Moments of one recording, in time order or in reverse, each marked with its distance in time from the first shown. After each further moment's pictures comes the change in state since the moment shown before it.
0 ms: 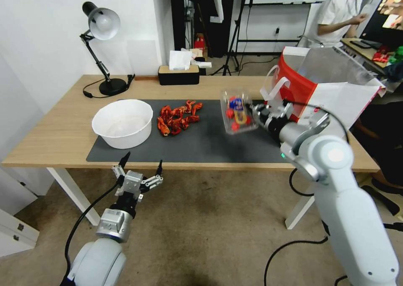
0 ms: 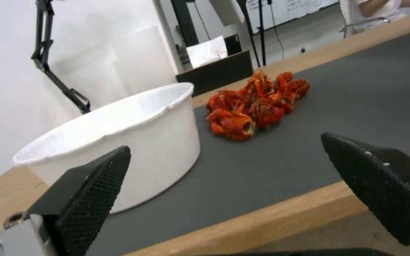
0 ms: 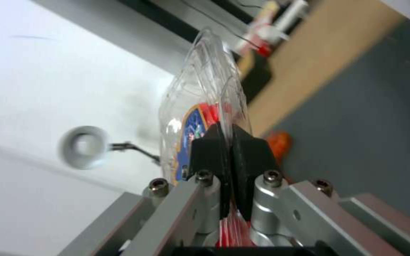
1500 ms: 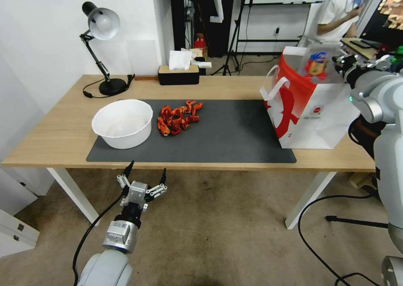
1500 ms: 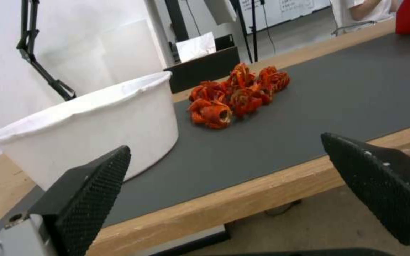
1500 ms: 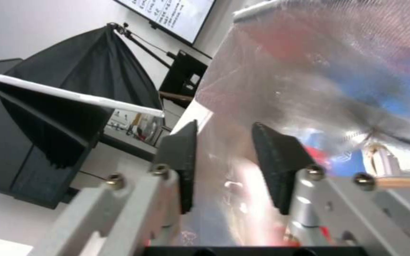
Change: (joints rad) left arm 0.022 -0.042 0.039 0.038 0.035 -0.060 0.002; right arm 0.227 -0.192 0.169 -0.350 -0.068 0.118 0.071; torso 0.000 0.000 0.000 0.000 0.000
